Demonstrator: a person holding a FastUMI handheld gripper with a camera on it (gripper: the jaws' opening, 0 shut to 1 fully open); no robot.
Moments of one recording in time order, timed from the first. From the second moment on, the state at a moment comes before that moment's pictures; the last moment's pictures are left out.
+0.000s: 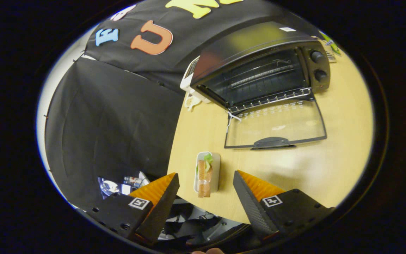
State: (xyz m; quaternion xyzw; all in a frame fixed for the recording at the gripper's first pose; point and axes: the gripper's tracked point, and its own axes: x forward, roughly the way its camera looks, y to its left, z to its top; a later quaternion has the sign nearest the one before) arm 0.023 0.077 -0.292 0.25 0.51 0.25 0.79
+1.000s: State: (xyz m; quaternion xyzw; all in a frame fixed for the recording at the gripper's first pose) arm 0.018 0.144 -0.391 0.25 0.64 0.25 0.69
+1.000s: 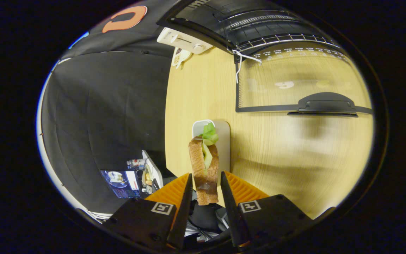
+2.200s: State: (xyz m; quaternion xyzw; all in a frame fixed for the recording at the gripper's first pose) arm 0.078 0.038 -0.247 0.47 0.42 0.19 0.75
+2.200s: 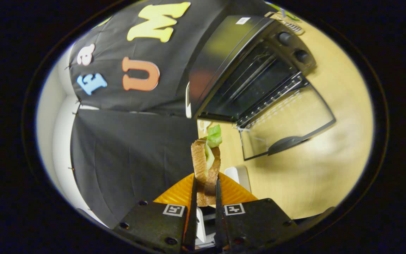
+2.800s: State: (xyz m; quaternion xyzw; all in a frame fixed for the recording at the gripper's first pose) arm 0.211 -0.031 -0.286 0.57 0.26 0.07 0.78
